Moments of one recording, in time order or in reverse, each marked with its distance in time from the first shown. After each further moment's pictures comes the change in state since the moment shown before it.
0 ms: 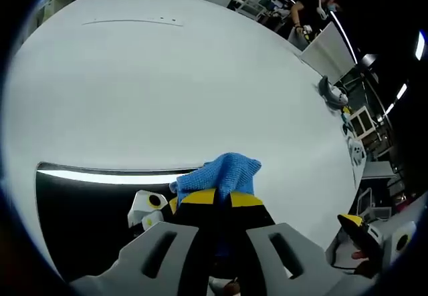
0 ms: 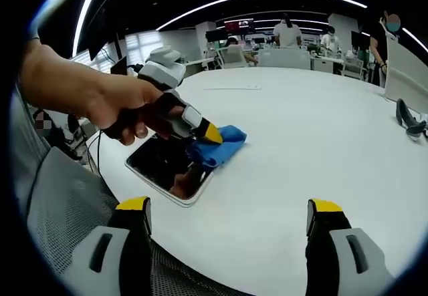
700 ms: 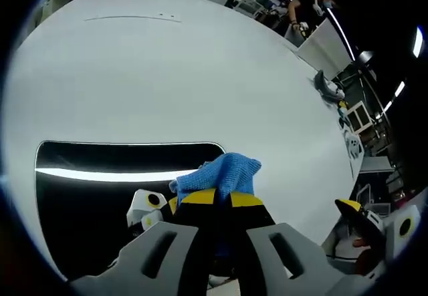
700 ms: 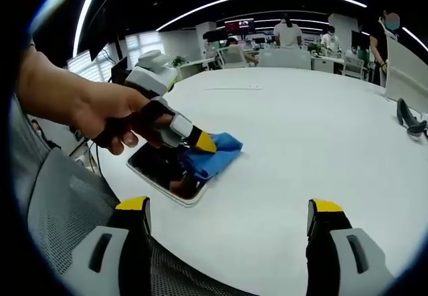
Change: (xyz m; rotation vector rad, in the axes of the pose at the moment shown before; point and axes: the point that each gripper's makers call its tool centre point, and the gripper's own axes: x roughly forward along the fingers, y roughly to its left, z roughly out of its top) left arm -0.011 -0.004 -0.022 0.005 0.013 -0.010; right arm 0.000 0.006 -0.001 -0.013 0.005 0.020
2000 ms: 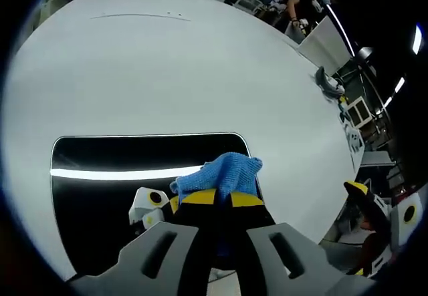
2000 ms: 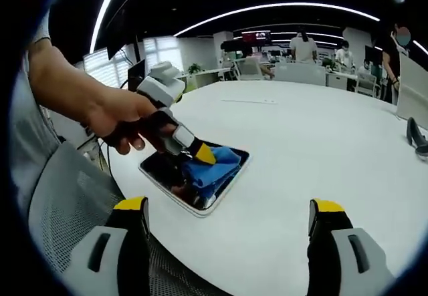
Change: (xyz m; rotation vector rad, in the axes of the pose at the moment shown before) left arm -0.022 0.033 -0.006 0.014 0.020 0.004; right arm -0.002 0.018 0.017 -0.075 -0.093 0.069
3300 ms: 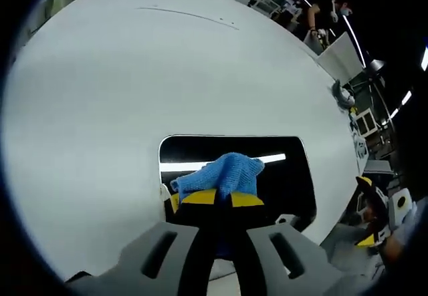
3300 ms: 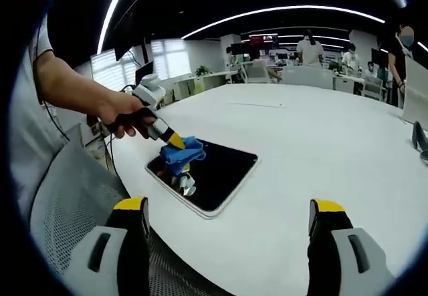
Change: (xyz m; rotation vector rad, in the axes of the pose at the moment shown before) left arm -0.059 0.112 0.005 -0.084 0.020 0.039; right arm 0.000 0.001 -0.005 -0.008 0.031 0.001
